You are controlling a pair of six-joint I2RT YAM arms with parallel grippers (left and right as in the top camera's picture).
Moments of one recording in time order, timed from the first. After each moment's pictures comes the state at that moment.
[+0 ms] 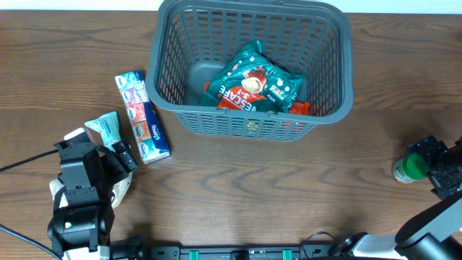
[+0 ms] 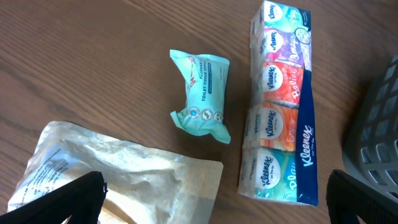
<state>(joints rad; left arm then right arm) 0.13 0.70 0.66 -0.76 -0.17 -0.33 -0.80 1.61 1.14 -0.99 -0.03 0.31</state>
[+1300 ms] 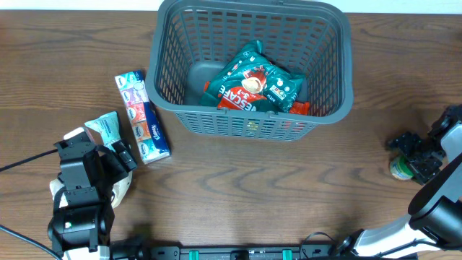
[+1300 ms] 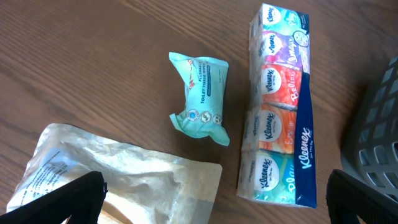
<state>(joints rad) 0.13 0.70 0.66 -0.75 -0.17 -0.33 -0.67 1.82 1.12 -0.82 0.02 0.34</state>
